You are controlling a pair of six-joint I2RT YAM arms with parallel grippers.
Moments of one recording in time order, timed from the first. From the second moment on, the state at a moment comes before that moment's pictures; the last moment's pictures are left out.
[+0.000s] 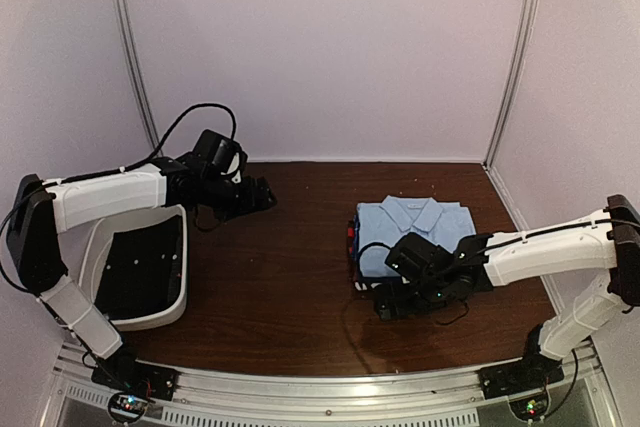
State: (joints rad) left arm -0.60 1.59 1.19 -0.39 0.02 -0.64; right arm 1.04 1.46 0.81 -0.48 0.17 0.81
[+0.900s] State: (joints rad) left arm -0.60 1.61 1.20 -0.39 0.03 -0.64; right arm 0.71 1.80 1.00 -0.33 0.33 0.61
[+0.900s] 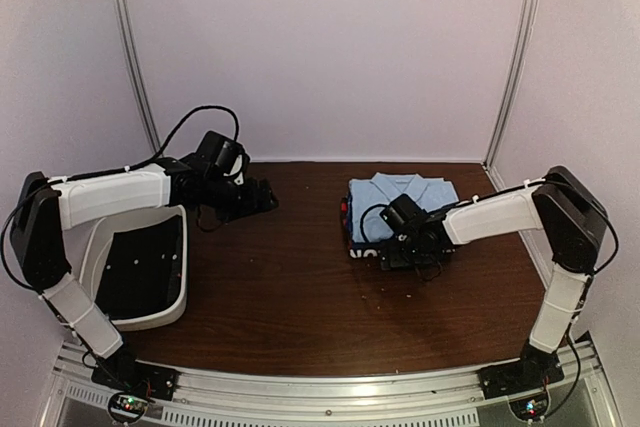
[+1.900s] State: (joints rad) left arm -0.60 1.62 1.23 -0.39 0.05 -0.63; right arm 0.51 2.28 1.67 -0.31 0.24 0.43
